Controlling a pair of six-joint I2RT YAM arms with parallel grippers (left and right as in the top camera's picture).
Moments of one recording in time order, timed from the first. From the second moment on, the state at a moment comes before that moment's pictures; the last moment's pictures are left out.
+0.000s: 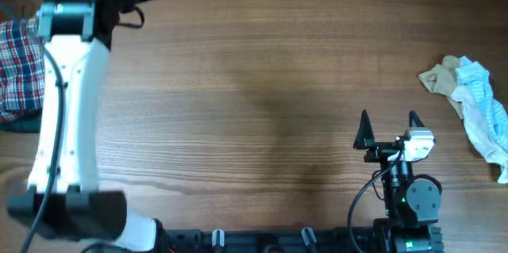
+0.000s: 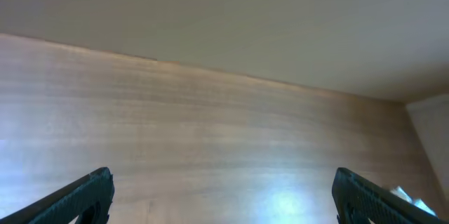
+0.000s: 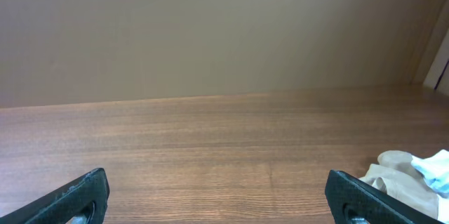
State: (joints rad) left arm -0.02 1.68 1.84 -0.78 0.32 -0.31; right arm 0.06 0.02 0.01 0.01 0.07 0.06
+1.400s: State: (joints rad) left arm -0.03 0.32 0.01 -0.06 0.16 -0.31; right arm 0.06 0.01 0.01 0.01 0.07 0.06
